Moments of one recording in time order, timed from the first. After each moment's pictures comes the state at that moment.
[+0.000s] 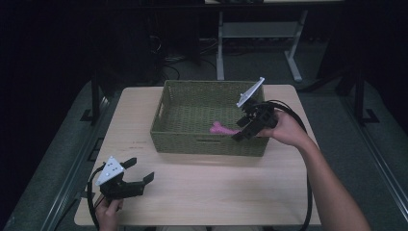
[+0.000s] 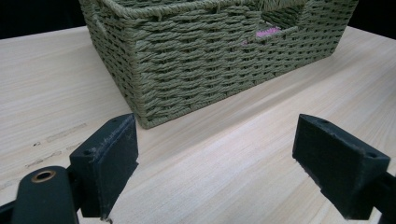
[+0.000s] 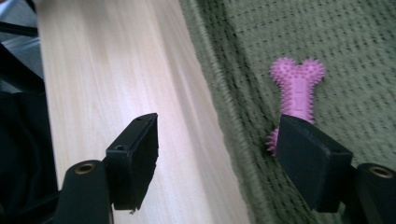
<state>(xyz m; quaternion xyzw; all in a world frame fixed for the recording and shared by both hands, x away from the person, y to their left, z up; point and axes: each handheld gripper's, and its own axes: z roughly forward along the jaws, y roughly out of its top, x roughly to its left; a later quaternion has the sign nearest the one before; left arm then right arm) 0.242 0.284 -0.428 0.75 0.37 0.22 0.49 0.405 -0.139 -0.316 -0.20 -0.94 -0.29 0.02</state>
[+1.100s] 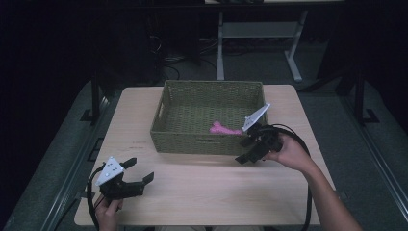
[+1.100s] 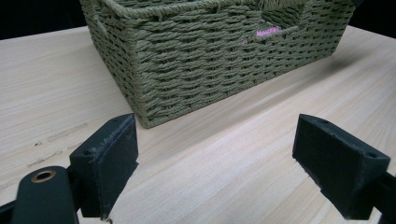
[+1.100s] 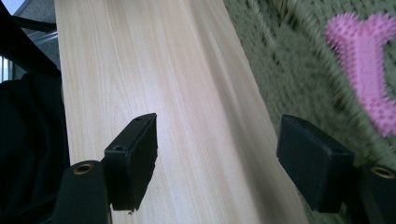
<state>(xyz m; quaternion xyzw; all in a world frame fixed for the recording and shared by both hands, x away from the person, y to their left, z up) 0.241 0.285 -0.428 0.75 0.37 0.22 0.49 0.362 -0.152 -0.361 -0.19 -0.93 -0.30 0.03</state>
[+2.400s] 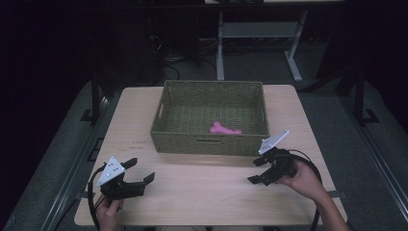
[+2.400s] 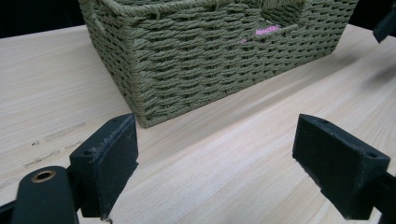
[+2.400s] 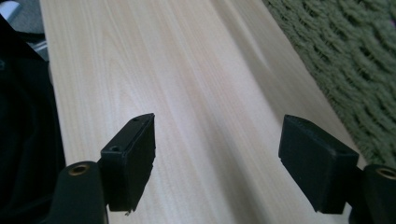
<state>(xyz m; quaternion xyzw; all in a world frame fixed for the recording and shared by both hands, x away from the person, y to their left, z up) 0.242 0.283 -0.429 0.76 0.37 0.22 0.49 0.313 -0.193 -0.410 -0.24 -0.92 -0.32 0.02</state>
